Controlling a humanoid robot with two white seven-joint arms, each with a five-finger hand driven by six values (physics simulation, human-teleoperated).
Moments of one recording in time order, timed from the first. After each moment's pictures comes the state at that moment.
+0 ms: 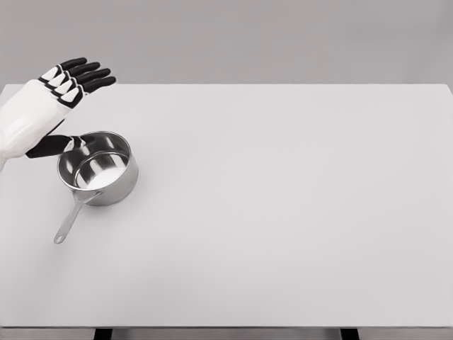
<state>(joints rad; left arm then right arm) -0.13 0.72 -0.01 -1.80 -0.45 -0.61 -0.10 0.08 0.00 -0.06 -0.04 -0.12 -0.06 0.09</state>
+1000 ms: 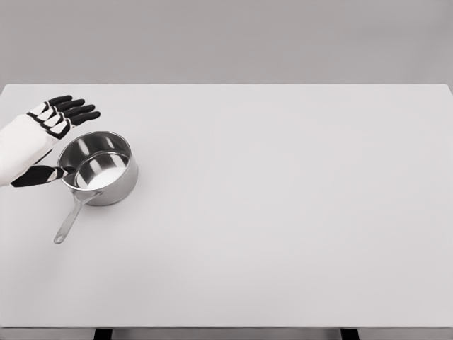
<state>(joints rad) 0.04 0.75 0.09 -1.80 -0.46 -0.61 -0.14 0.08 0.00 -0.06 -0.04 -0.12 -0.06 0.09</state>
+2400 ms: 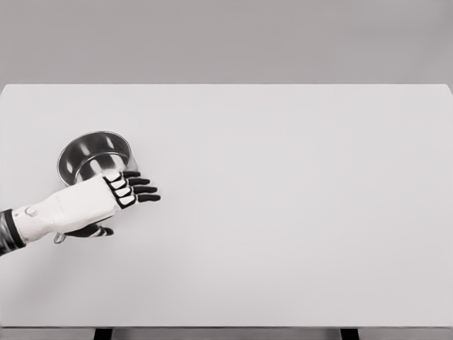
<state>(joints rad) -0.05 0.95 -0.35 -1.80 -0.52 -0.61 -0.14 0.08 0.00 -0.06 -0.04 -0.12 -0.06 0.09</state>
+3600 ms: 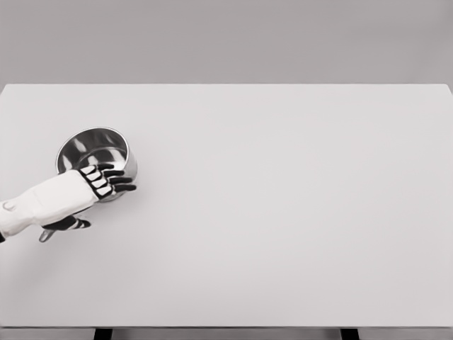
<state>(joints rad) 0.00 0.96 -0.25 -1.73 -0.55 -0.61 -0.14 0.08 0.00 -0.06 -0.04 -0.12 -0.06 0.09</state>
